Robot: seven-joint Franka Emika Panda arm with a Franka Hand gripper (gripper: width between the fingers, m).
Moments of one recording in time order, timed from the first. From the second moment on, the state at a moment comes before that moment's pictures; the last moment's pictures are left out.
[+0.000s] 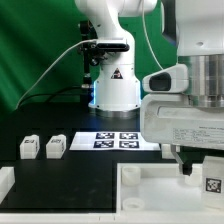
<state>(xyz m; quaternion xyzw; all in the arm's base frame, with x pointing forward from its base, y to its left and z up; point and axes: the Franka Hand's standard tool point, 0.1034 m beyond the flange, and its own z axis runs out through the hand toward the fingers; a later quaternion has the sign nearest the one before) 0.635 0.116 0.073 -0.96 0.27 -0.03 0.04</state>
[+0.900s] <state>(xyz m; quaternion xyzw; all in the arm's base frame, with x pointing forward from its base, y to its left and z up) 0.632 0.107 0.069 -0.65 0.76 0.04 0.07</state>
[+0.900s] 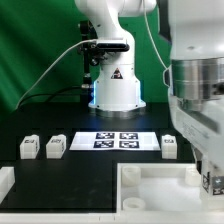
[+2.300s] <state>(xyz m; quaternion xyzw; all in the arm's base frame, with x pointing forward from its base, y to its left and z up) 0.630 0.118 0.068 -0.90 0.43 0.02 0.06</state>
